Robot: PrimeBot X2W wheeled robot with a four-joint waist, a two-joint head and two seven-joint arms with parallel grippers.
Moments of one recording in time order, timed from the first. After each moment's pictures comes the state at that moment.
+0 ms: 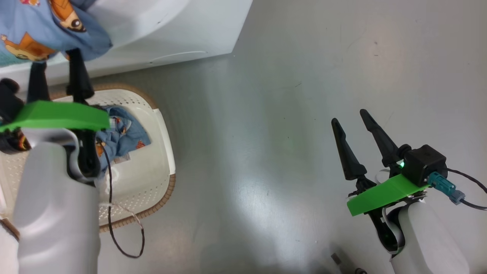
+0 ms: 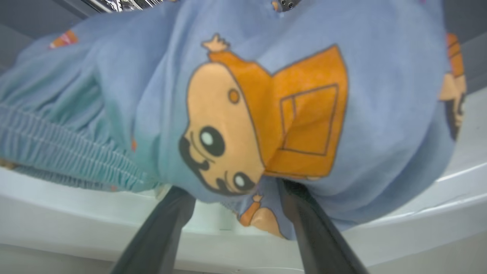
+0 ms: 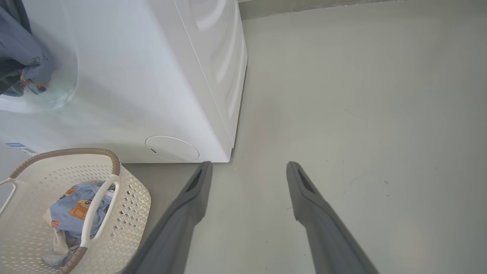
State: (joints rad) left arm -0.76 0.04 0.05 0.54 -0.41 -0.07 -0.24; right arm -0.36 -0.12 0.13 0.22 0.26 0.12 -0.26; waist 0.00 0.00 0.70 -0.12
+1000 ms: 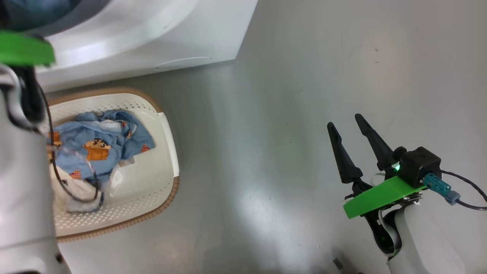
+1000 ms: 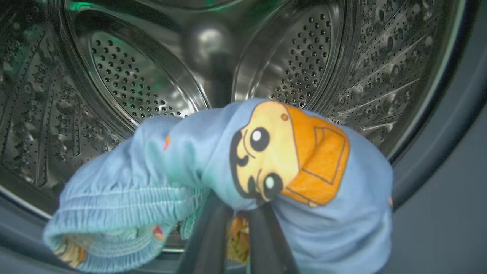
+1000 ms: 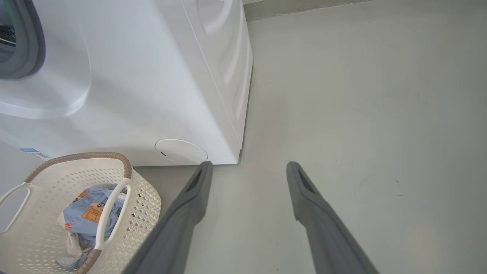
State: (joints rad) left arm -0.96 0.12 0.08 0.46 -0.21 -0.05 -0.22; right arm -0.36 -0.11 0.15 0.25 0.29 0.12 -0.26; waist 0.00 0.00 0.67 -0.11
